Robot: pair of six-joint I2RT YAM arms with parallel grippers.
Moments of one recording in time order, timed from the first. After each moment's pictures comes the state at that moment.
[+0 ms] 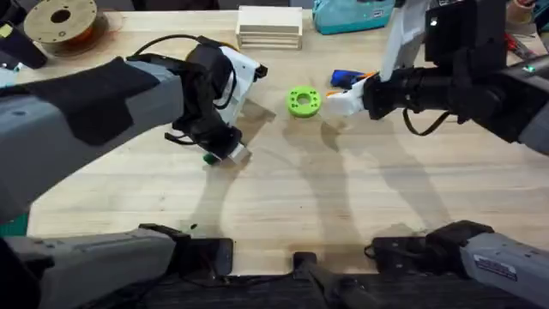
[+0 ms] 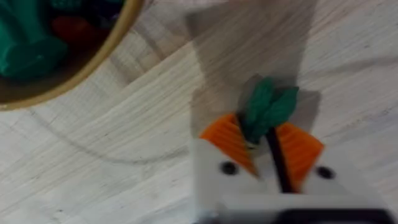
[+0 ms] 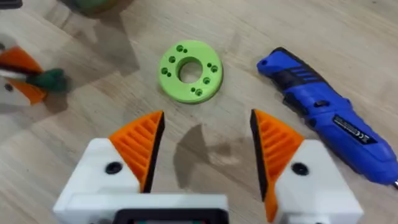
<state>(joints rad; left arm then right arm) -0.29 1.47 0.83 -0.84 0.02 0.28 0.30 1.20 0.80 -0.42 -0.24 -0.13</state>
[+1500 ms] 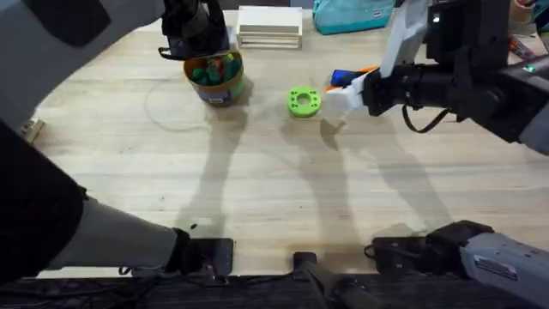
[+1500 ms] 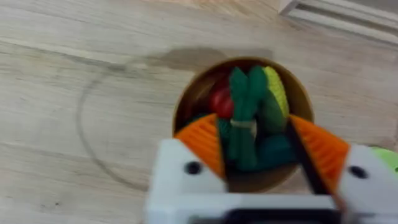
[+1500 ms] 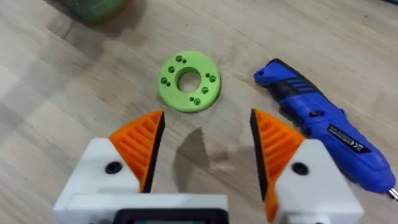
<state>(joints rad) -0.19 1.67 1.36 -0.77 -0.16 -0.36 0.30 1.20 0.80 -0.38 -0.24 -0.13</state>
